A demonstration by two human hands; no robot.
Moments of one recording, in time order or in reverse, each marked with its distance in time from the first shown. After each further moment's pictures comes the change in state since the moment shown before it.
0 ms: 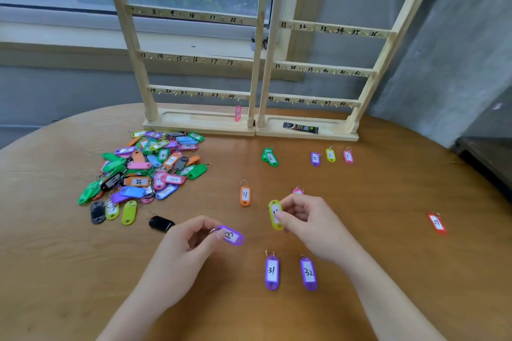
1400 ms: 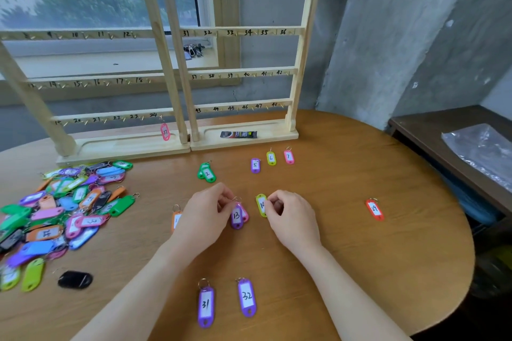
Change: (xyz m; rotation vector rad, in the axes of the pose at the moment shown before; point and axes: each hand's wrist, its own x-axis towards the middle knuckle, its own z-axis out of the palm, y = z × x) left_hand 0.142 0.027 0.127 0.493 -0.072 0.174; right_hand 0.028 0.079 -0.062 -0.515 0.507 0.056
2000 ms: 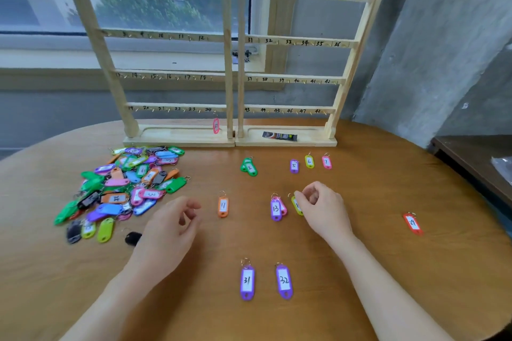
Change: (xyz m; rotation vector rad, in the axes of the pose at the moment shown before) left_hand -0.102 -0.071 -0.082 0.013 0.213 -0.069; right_hand 0.009 -0.021 -0.007 0.017 -0.060 0.086
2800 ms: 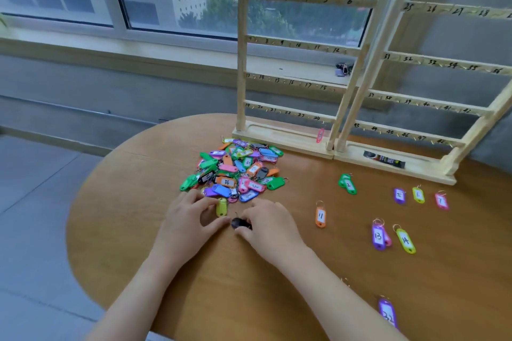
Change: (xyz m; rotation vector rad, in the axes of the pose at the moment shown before) left_hand -0.043 -0.120 -0.084 0.334 0.227 -0.145; right_hand -0.091 -0.215 0.130 -0.364 -0.424 -0.822
